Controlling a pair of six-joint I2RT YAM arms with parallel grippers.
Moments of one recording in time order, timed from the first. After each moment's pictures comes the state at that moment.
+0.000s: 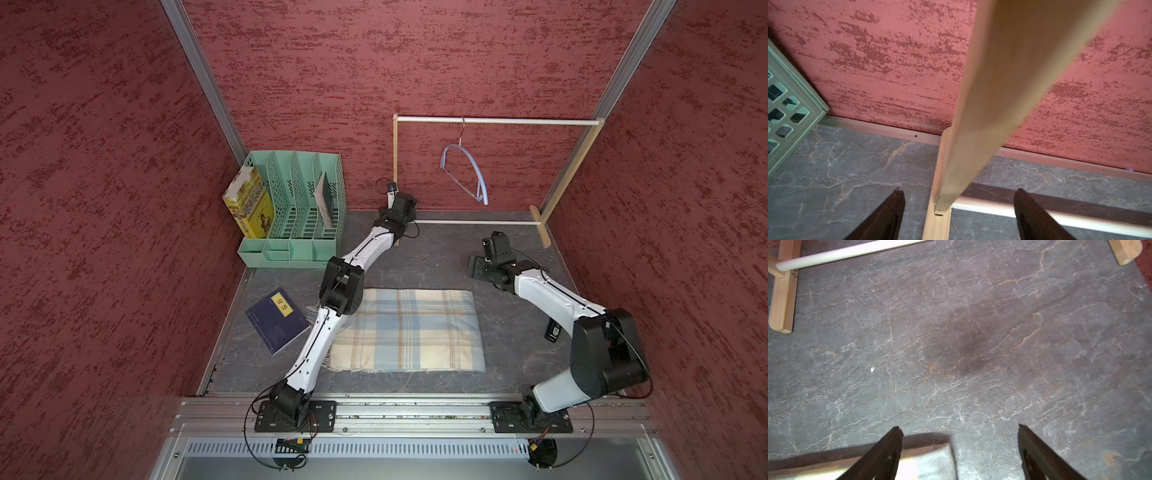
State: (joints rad) left arm -0.48 2.70 2.49 -0.26 -0.43 -0.44; right arm 0.25 1.54 1.02 -0.38 0.20 0.39
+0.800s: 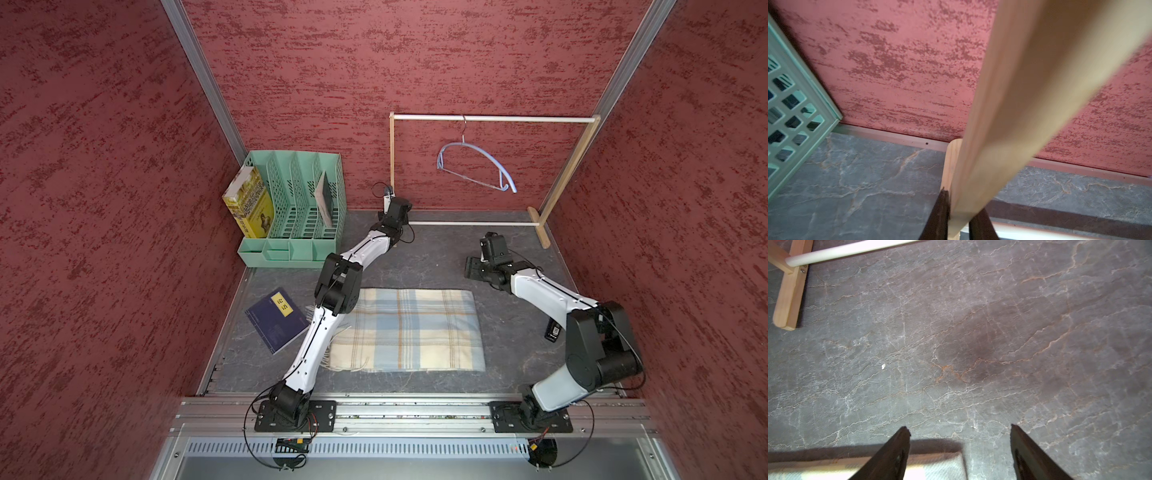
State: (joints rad) left arm -0.45 2.57 2.19 -0.07 -0.45 -0.39; right arm 0.25 1.59 1.01 -0.32 0.13 0.37
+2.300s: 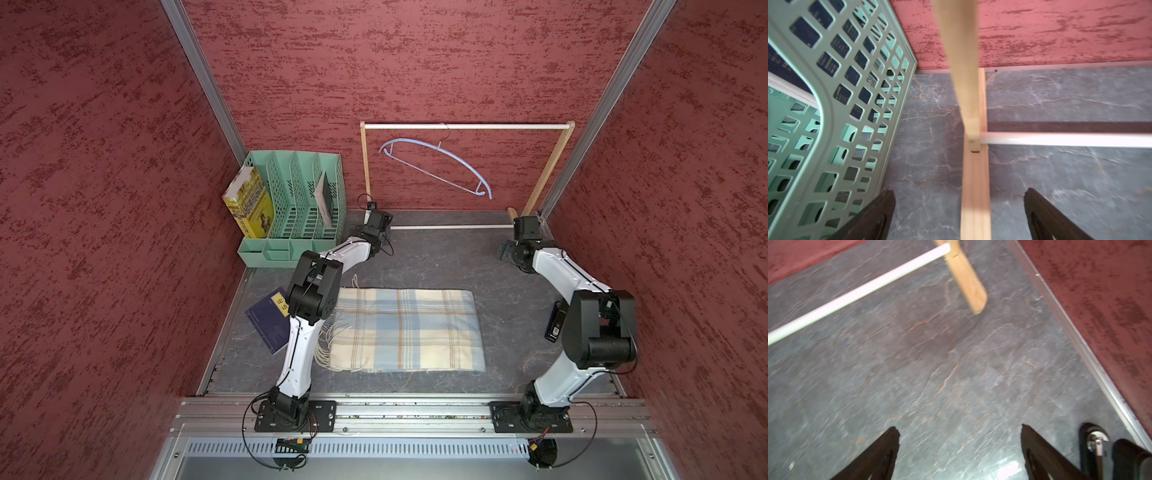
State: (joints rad) left arm -0.41 2.23 1.67 -0.15 -0.47 -0.21; right arm -0.07 1.73 1.29 -0.53 0.25 0.41
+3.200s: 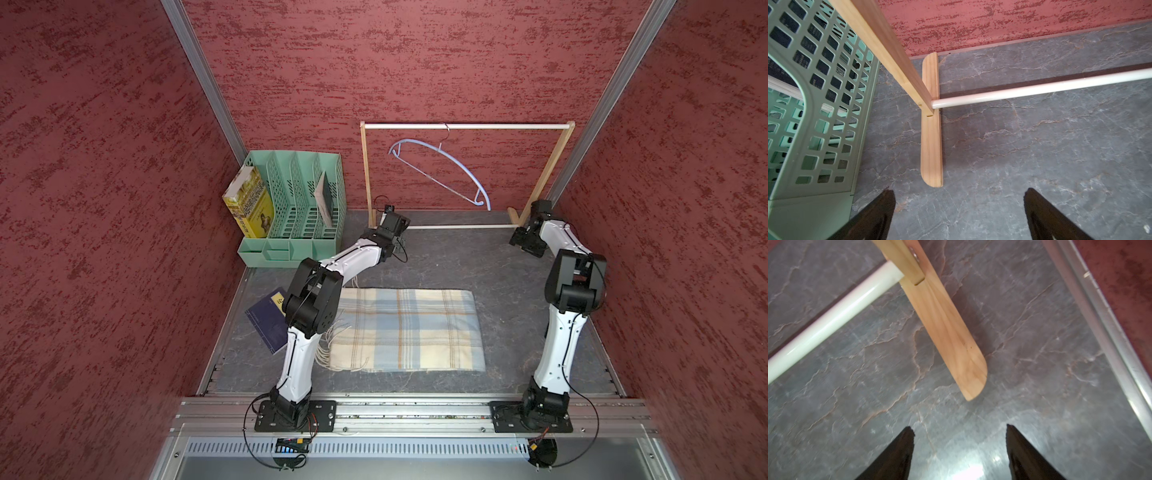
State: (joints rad) left arm -0.53 2.10 1.65 -0.35 -0.44 -0.26; right arm -0.24 2.35 1.99 -0.79 0.03 0.34
